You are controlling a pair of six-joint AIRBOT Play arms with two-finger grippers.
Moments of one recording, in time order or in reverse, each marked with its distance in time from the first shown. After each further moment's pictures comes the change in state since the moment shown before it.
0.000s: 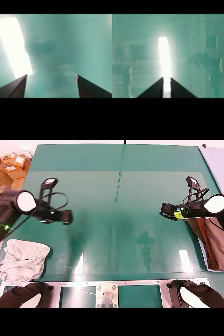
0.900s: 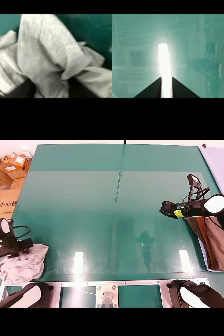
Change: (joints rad) left arm 0.599 -0.066 -0.356 0.204 0.041 -0.034; right arm 0.000 -0.002 0.000 -0.001 -0.047 -0.011
